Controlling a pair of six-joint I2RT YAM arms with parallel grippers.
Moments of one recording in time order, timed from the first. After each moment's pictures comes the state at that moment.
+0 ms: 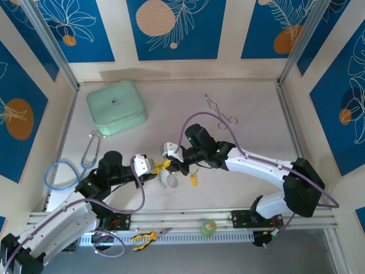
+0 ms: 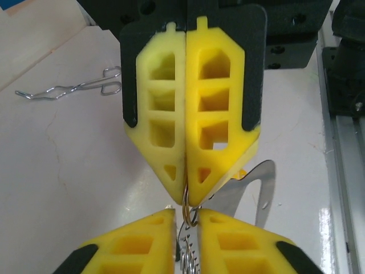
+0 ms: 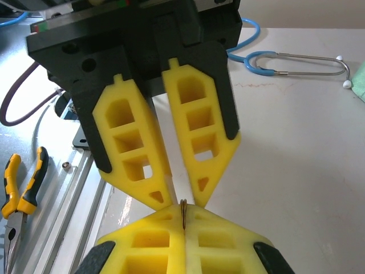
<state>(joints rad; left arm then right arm) -0.66 0.61 0.40 -0.19 0.49 0.34 0.90 1.40 0.92 -0.15 -0.68 -0.40</state>
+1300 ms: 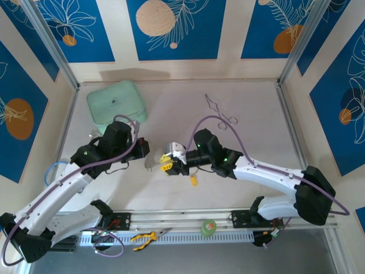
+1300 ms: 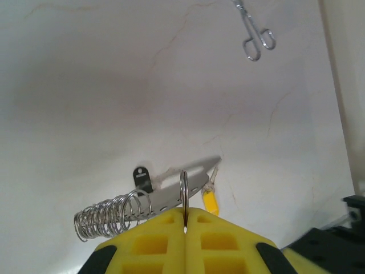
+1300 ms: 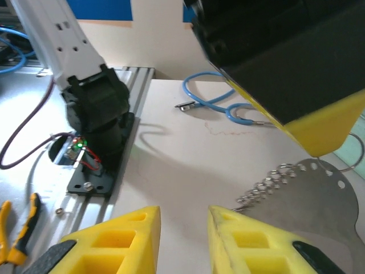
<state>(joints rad) -0.66 0.97 1.03 -0.83 0.08 -0.77 0.94 1.29 0.79 0.13 -0.61 -0.26</state>
